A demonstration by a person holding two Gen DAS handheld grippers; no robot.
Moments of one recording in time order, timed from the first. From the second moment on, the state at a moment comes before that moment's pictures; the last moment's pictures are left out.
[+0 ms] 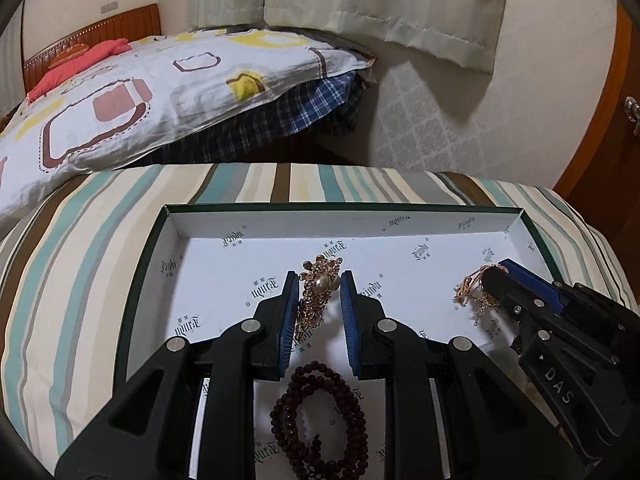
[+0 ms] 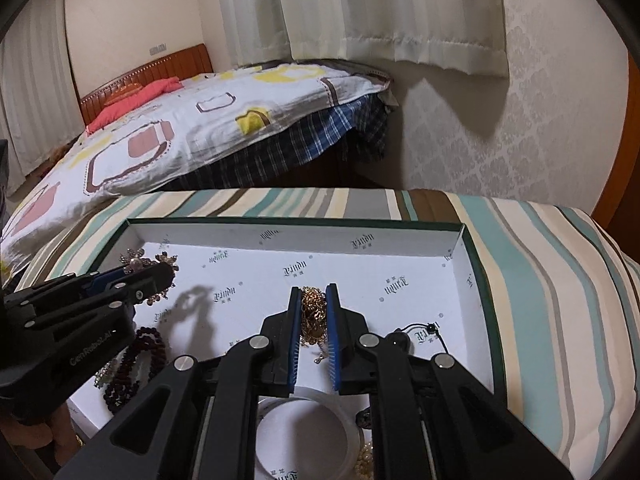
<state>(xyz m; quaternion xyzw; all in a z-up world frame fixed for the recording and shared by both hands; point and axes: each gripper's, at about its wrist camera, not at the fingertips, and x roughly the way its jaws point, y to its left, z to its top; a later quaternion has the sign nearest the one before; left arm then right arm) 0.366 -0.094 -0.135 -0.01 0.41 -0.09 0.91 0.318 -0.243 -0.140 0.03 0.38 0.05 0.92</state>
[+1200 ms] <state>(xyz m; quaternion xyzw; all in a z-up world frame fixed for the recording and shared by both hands) 0.293 -0.069 -0.080 -0.03 0.32 -0.09 0.94 0.259 -0.247 -0.101 0.03 0.32 0.04 0.95</state>
